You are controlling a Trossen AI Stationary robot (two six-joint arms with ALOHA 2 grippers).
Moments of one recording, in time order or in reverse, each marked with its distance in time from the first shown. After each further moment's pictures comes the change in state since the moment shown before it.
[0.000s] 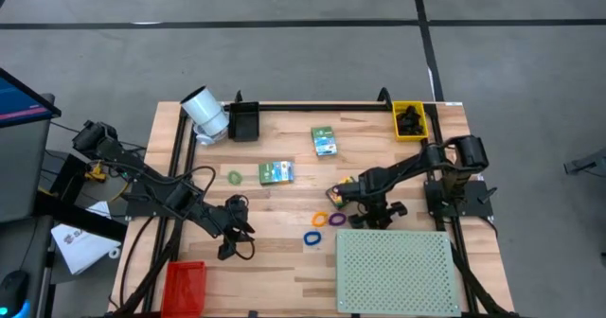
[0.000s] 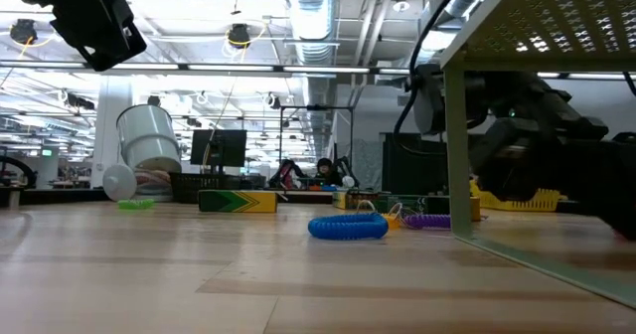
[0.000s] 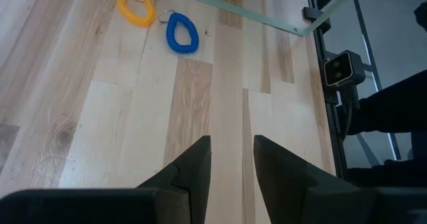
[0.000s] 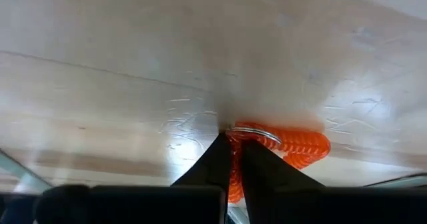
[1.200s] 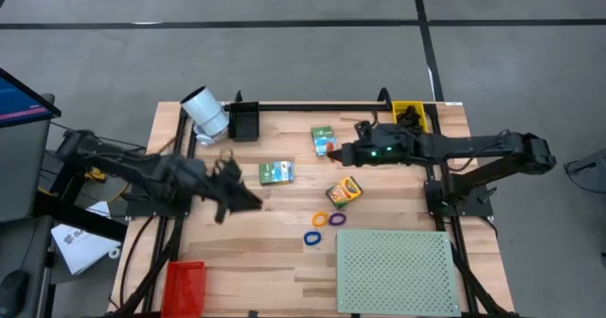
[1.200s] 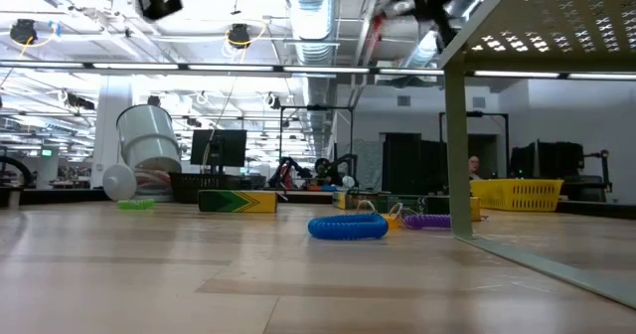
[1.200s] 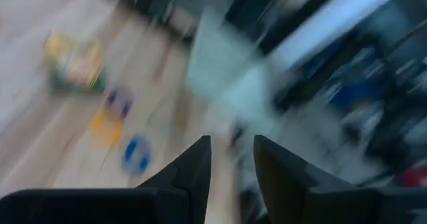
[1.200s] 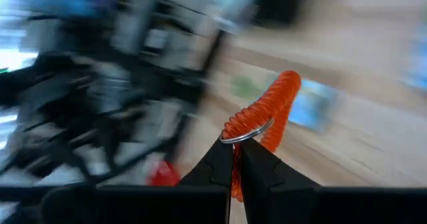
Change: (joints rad) left arm 0.276 -0.241 0.000 0.245 0.161 -0.103; right arm -0.110 -0.595 0.113 0.605 0.740 -0.130
